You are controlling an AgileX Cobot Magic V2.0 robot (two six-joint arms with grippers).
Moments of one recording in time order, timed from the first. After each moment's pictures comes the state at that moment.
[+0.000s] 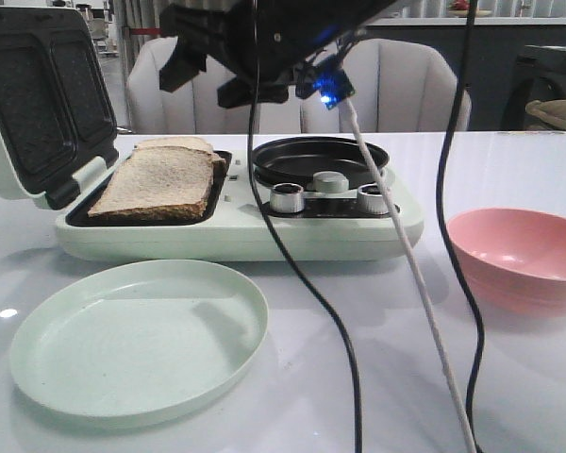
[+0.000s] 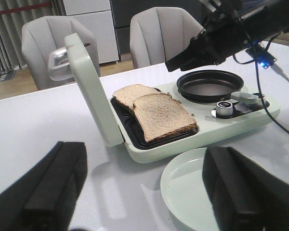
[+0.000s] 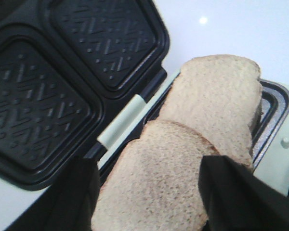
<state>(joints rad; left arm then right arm) -0.38 -0.01 -0.37 0.05 0.57 0.04 0.52 2.00 -1.60 1.23 0.34 -0.96</state>
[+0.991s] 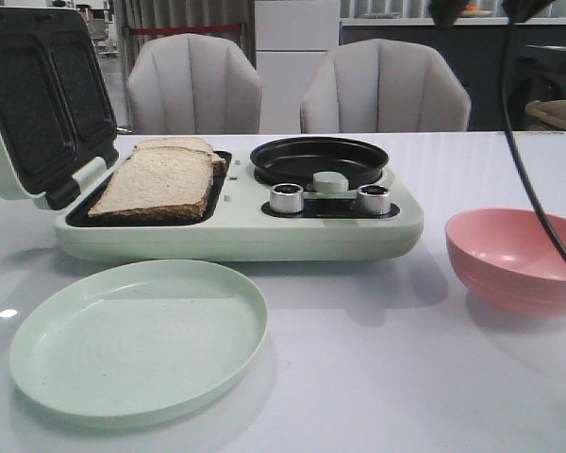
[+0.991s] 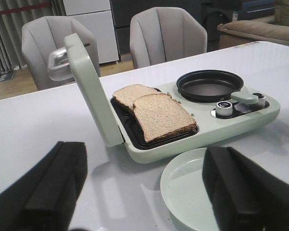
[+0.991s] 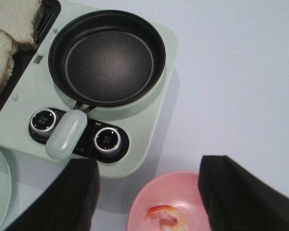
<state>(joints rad) -0.38 -0.01 -0.37 0.05 0.57 0.04 0.34 1.36 -1.20 -0.04 0.61 0.10</state>
